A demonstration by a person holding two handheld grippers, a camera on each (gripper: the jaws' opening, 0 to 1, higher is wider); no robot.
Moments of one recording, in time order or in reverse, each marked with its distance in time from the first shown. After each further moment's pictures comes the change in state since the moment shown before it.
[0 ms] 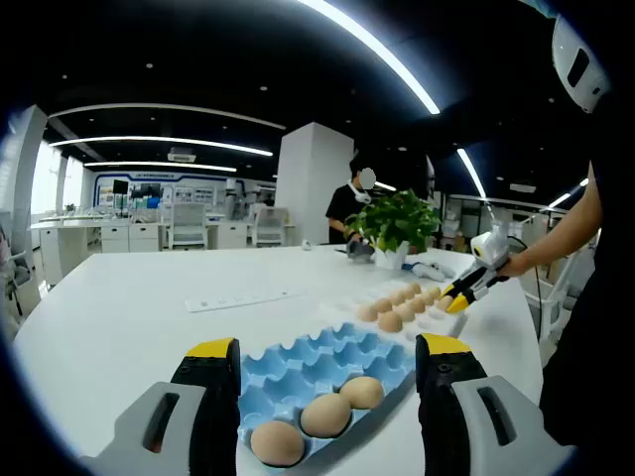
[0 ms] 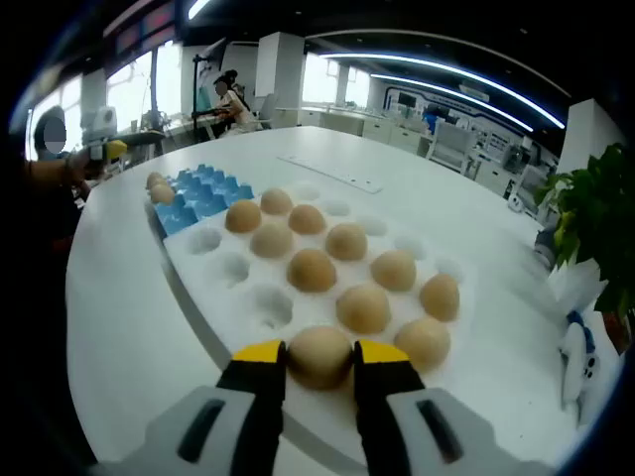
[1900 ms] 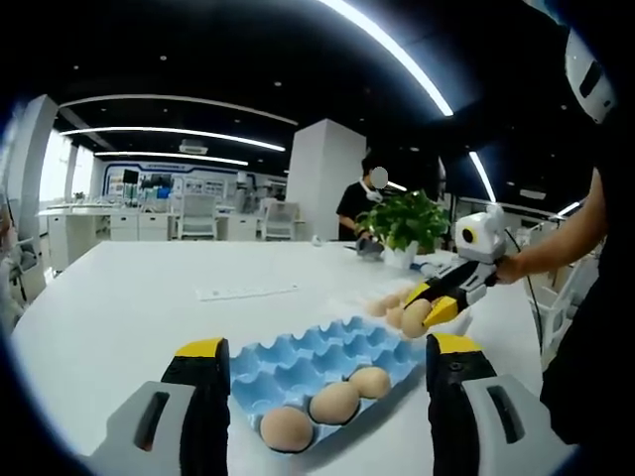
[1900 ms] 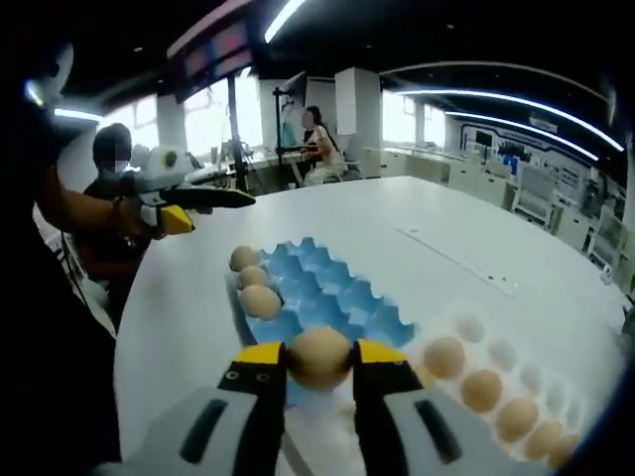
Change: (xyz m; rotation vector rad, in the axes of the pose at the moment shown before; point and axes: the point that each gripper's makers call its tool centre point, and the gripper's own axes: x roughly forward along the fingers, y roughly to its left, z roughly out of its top) left arm -0.011 0.010 -0.008 -0.040 0.018 0.042; right arm 0.073 0.164 0.136 -0.107 -0.194 0.370
